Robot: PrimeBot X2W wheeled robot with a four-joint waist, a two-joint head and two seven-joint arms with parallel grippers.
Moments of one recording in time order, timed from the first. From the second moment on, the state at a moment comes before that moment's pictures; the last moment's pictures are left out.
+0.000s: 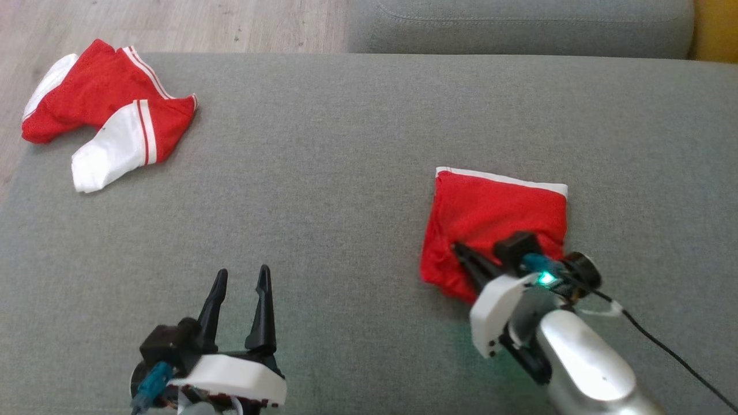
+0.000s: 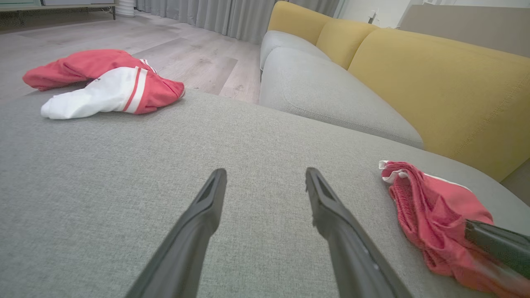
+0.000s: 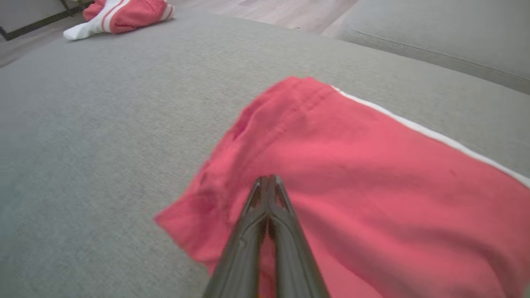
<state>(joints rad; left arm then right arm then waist) -0.10 0.34 -0.65 0.10 -0.78 0.29 -0.25 -0.34 -0.10 0.46 0.58 0.15 0.13 0.07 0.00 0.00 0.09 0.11</state>
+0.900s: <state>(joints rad) -0.10 0.34 -0.62 0.11 -0.76 0.29 -0.25 -0.42 -0.12 0.54 0.52 0.28 0.13 -0.07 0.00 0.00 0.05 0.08</state>
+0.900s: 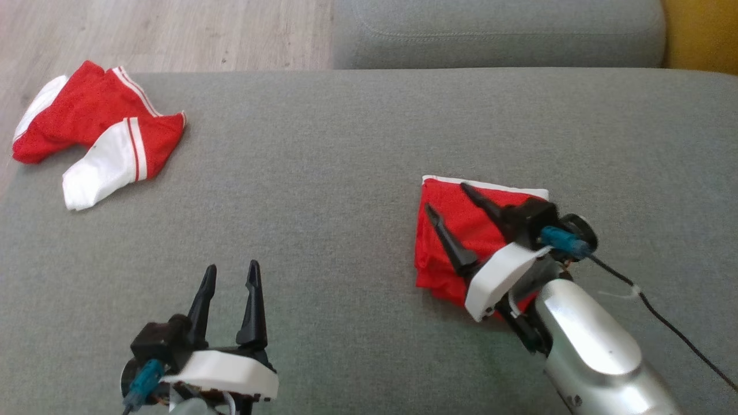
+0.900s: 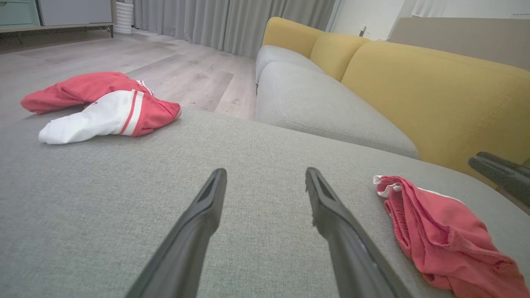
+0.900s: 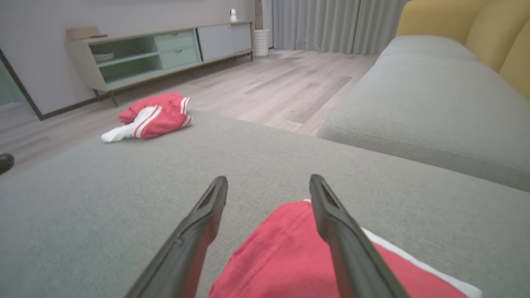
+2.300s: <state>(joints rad) 0.01 0.26 -0.49 0.18 -0.65 0.22 -0.25 -0.01 -0.05 0.09 0.24 0.19 0.13 -0.08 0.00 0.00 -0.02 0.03</state>
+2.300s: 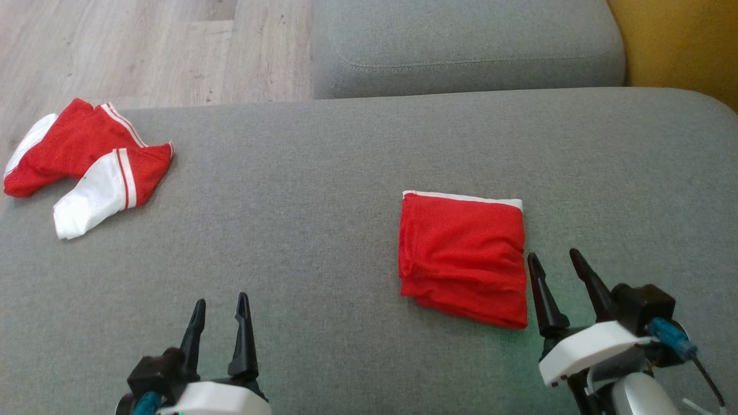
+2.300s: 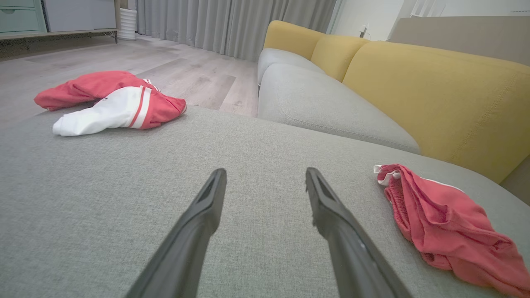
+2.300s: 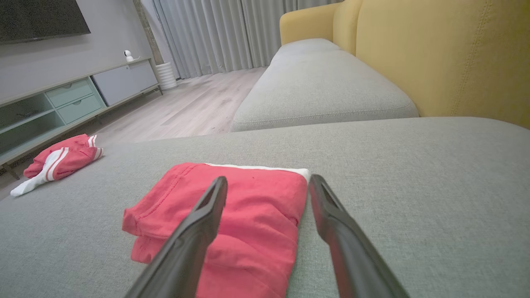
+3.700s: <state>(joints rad) -0.05 0.18 -0.45 0.24 -0.58 0.15 -0.25 -0.25 -0.07 -0.13 0.42 0.18 0.13 0.48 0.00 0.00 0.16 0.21</state>
